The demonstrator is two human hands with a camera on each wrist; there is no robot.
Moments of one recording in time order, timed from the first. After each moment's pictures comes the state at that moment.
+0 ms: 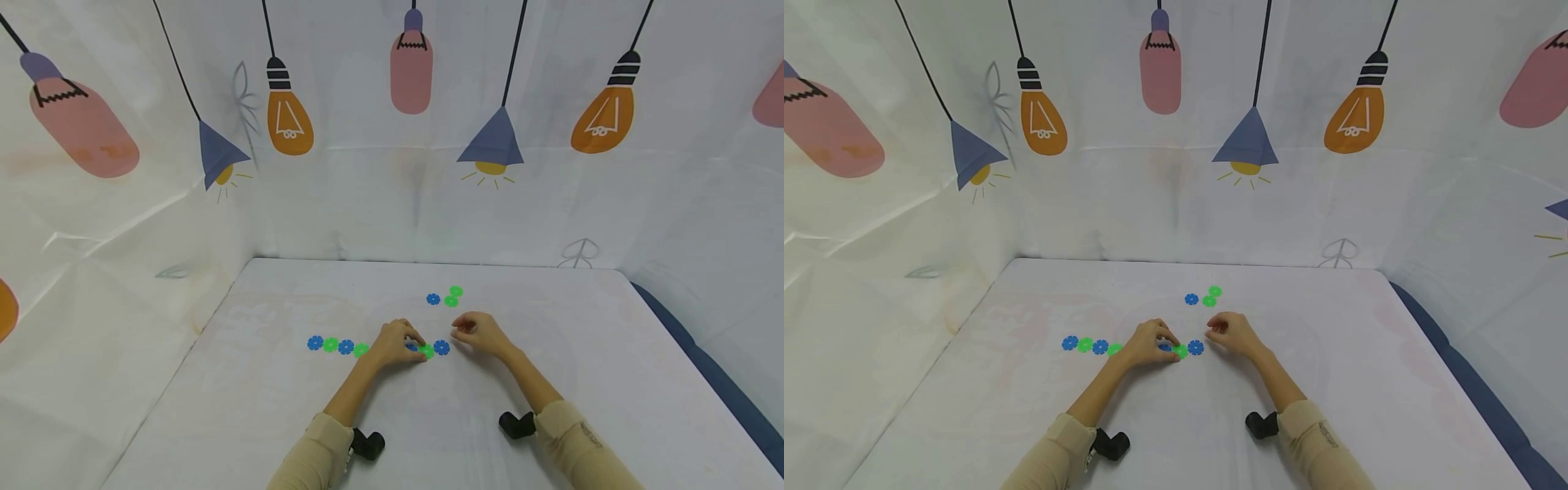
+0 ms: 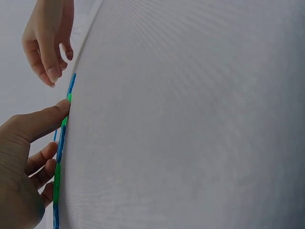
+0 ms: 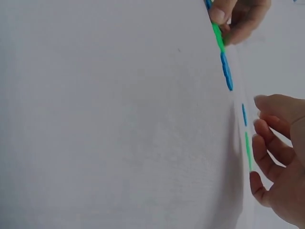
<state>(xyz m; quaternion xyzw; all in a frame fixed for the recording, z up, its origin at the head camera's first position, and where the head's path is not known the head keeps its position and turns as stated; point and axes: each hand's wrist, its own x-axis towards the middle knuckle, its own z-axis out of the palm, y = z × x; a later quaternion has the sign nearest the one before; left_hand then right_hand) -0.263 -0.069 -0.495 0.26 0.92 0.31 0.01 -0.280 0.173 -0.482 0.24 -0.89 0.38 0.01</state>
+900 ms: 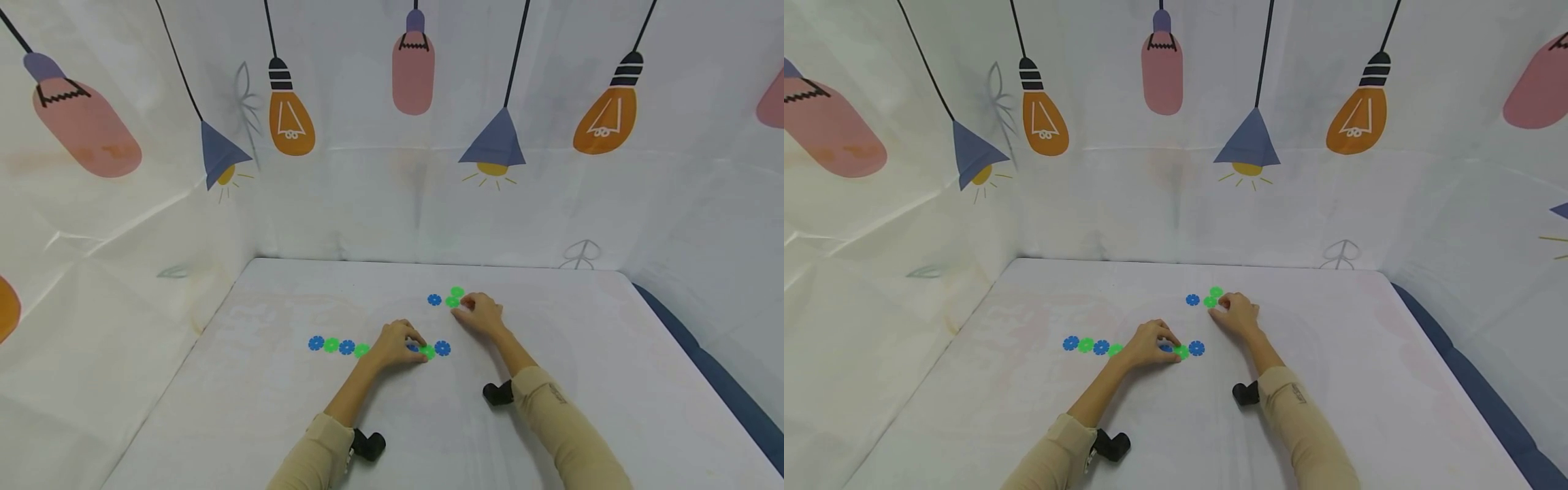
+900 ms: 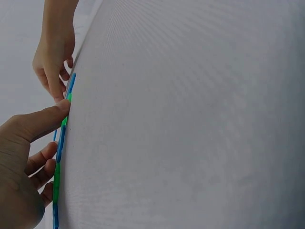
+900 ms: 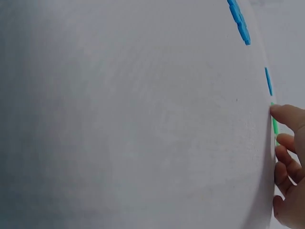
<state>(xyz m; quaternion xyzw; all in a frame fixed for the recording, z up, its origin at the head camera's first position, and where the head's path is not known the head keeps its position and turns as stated) -0.263 -0.069 -0.495 0.26 0.92 0.30 0.01 -0.329 0.169 -0.496 0.09 -0.95 0.30 0.05</state>
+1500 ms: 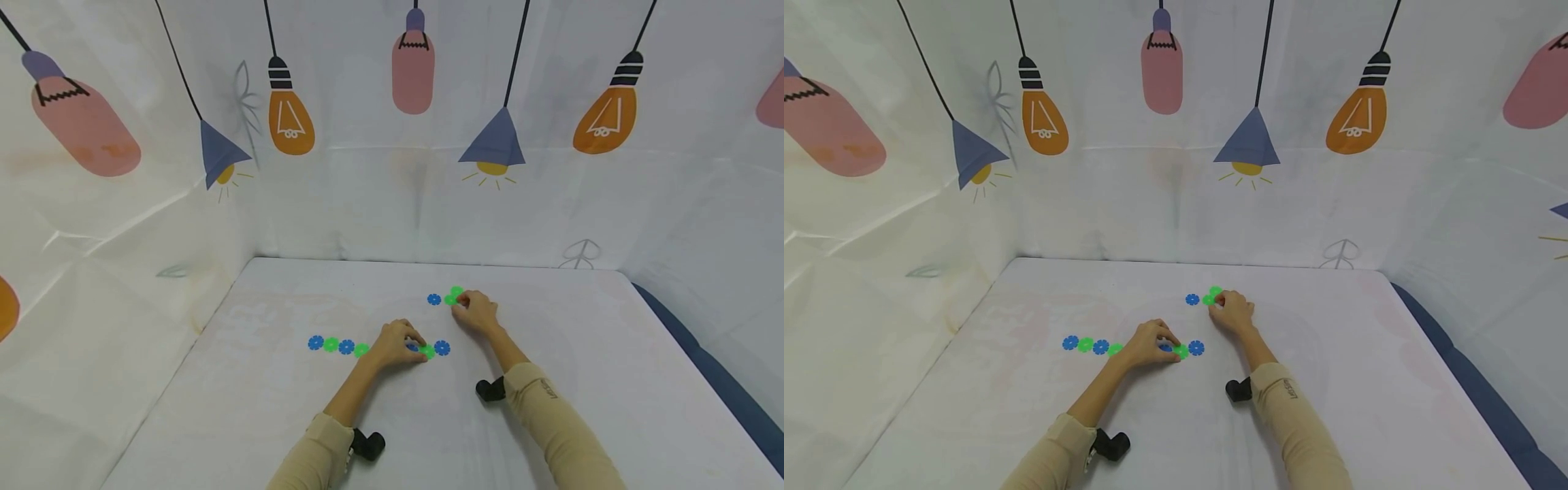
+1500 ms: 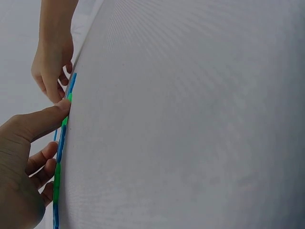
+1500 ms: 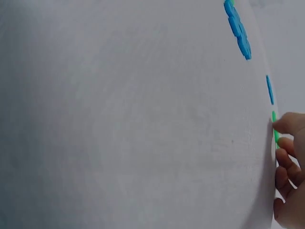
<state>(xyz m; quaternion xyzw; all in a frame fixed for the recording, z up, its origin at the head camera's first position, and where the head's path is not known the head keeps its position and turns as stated) -0.263 -0.069 -0.496 0.26 0.92 0.30 0.01 -0.334 0.160 -0.494 0.08 -0.95 0.31 0.05</state>
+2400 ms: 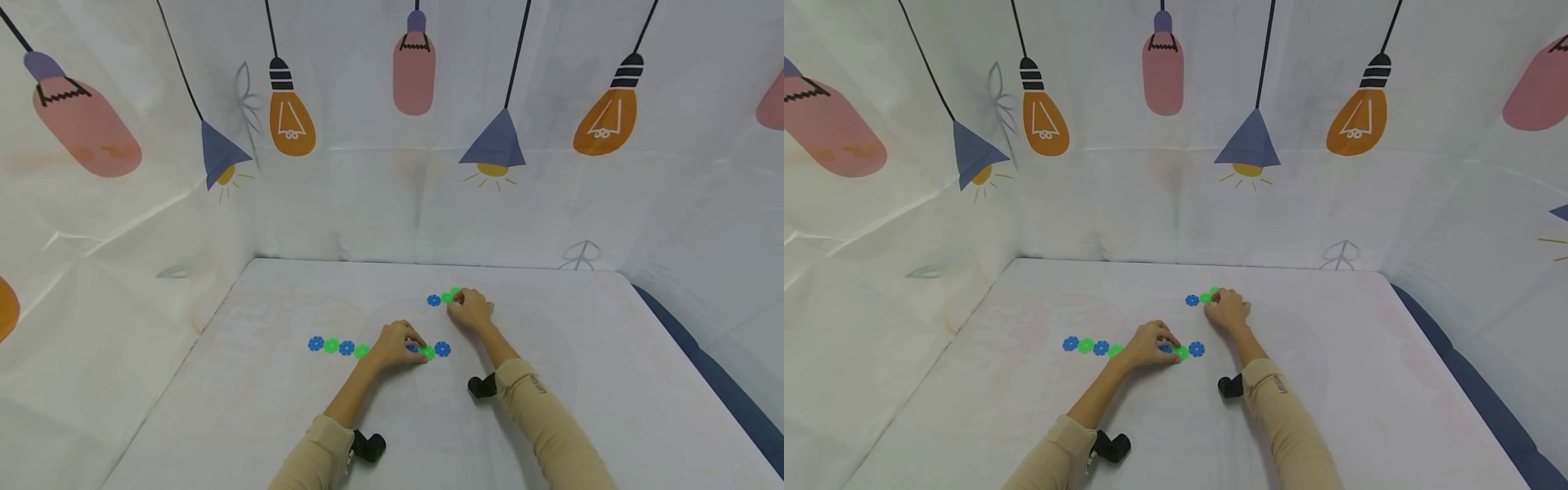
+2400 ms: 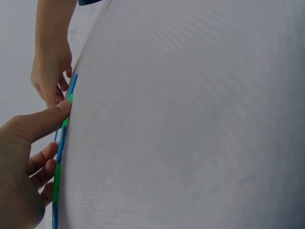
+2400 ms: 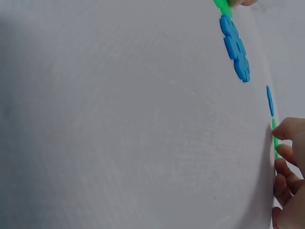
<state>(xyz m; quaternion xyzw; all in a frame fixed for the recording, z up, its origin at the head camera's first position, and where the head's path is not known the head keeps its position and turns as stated) -0.263 -0.070 -0.495 0.26 0.92 0.31 0.01 -0.341 0.144 -0.493 0.04 -0.96 0.29 0.05</state>
